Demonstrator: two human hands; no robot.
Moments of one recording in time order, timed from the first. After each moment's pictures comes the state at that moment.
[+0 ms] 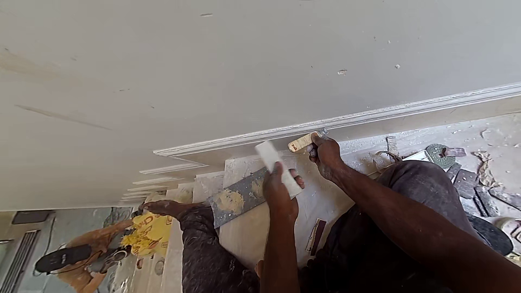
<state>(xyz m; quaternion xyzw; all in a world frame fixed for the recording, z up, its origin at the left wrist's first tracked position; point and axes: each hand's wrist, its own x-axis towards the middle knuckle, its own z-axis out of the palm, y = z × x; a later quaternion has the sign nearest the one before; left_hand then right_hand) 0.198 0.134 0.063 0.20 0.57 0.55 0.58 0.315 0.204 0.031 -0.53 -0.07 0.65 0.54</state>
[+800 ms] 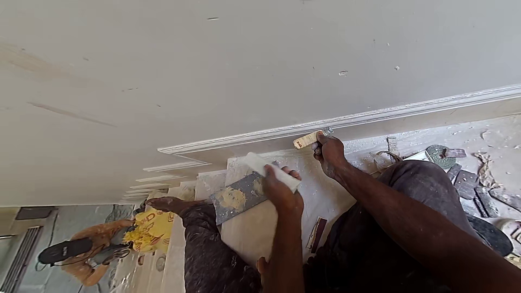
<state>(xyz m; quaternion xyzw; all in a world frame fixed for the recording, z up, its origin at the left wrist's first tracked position) 0.209 0.132 0.057 0.16 0.56 0.61 0.54 0.324 0.201 0.031 -0.54 -0.07 0.63 0.56</state>
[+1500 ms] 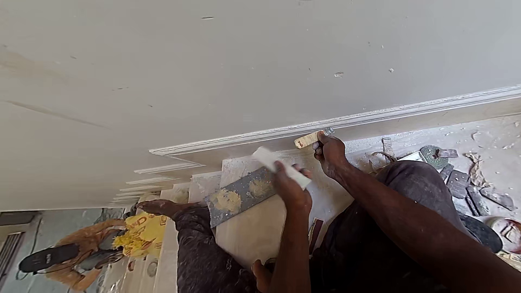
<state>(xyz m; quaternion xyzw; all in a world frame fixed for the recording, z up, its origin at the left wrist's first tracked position) 0.231 0.130 0.054 0.19 0.56 0.58 0.57 0.331 0.199 0.033 -0.54 -0.06 0.62 0.57</state>
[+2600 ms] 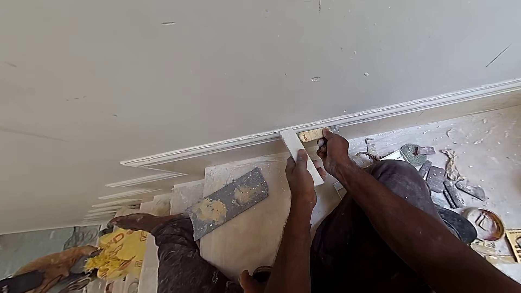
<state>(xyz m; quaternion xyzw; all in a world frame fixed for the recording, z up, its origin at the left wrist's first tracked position) 0.282 0.143 0.055 0.25 0.55 0.48 0.63 0.374 0.197 0.038 -0.55 0.01 0.58 0.60</state>
